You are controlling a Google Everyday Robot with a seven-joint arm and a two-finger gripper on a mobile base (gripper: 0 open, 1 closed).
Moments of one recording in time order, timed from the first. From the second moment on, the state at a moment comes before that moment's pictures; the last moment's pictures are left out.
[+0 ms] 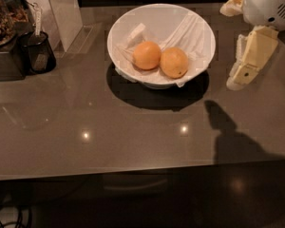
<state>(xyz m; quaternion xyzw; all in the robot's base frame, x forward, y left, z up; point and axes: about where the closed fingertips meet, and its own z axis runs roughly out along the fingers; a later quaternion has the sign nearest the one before) 0.491 -0.179 1.005 -0.64 0.73 0.01 0.22</state>
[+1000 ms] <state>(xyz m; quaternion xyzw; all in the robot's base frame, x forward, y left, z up) 0.541 -0.165 1.016 -0.63 0.73 0.05 0.27</state>
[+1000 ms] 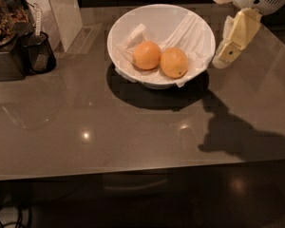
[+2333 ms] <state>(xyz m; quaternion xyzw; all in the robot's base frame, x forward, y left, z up) 0.604 -0.165 0.998 -0.61 0.73 0.08 0.28</state>
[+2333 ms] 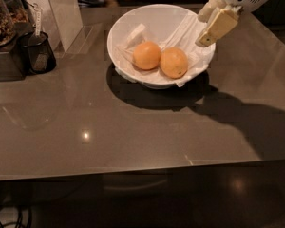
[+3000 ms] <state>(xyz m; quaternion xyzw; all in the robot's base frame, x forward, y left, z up) 0.635 -0.121 0.957 -0.64 0.71 0.14 0.26</state>
